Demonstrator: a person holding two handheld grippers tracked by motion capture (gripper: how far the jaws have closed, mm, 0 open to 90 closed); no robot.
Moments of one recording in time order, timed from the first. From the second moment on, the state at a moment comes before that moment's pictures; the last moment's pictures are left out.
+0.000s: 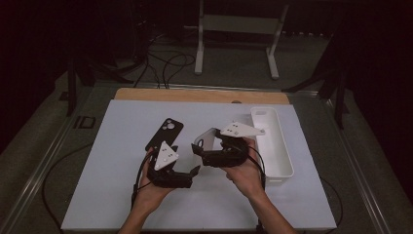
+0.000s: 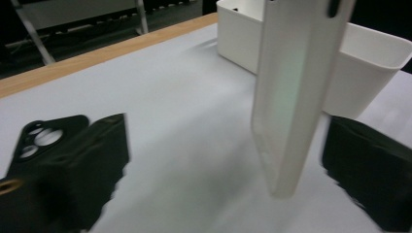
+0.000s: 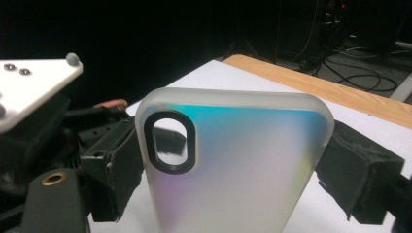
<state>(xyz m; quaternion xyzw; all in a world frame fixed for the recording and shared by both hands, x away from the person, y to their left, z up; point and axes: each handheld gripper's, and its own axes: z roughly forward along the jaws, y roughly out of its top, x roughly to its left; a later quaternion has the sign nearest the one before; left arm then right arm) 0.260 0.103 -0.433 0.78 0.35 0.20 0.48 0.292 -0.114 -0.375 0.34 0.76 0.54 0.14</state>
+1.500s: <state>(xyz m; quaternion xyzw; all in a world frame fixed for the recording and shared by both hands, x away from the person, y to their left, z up) 0.232 0.222 -0.496 0.71 0.45 0.30 0.46 0.304 -0.124 -0.377 0.36 0.75 0.54 0.15</state>
